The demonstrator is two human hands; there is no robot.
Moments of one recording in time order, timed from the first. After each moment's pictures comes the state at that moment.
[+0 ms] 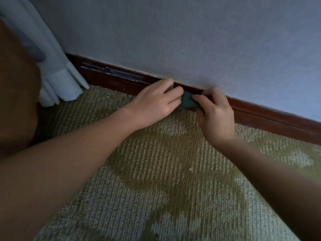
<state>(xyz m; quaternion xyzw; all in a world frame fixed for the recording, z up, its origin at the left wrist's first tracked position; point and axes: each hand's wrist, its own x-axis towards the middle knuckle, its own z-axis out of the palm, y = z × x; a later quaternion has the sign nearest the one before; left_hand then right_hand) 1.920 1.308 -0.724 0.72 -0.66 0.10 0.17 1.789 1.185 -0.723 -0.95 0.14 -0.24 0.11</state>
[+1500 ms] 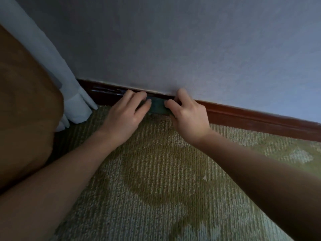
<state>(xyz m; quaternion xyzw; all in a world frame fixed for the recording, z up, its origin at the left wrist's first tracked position) 1.968 1.368 -0.732 0.75 -0.60 0.14 0.21 1.852 1.234 -0.705 -0.98 0.08 -0.18 0.08</state>
